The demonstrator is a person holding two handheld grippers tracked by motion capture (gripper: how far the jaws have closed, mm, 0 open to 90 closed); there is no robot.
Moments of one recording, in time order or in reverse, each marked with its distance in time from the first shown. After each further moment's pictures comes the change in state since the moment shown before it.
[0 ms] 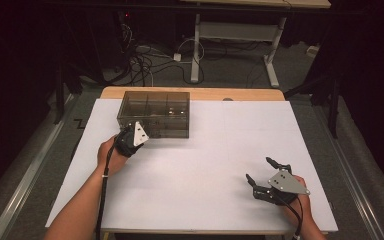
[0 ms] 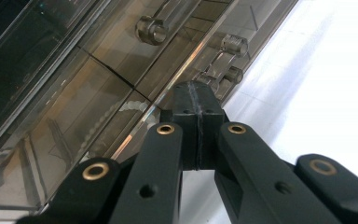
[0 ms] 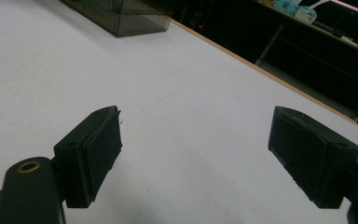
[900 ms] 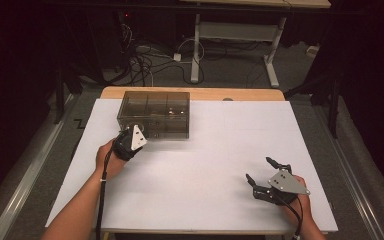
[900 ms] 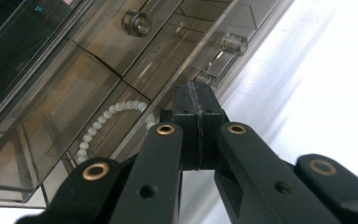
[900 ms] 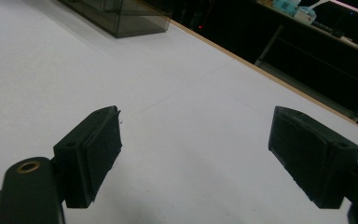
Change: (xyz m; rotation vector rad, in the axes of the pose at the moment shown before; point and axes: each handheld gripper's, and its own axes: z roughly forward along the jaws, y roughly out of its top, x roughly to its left) left arm -0.006 -0.006 -0.009 -0.011 -0.015 0.000; right arm 0.000 0.000 0.000 -0.001 -0.001 0.003
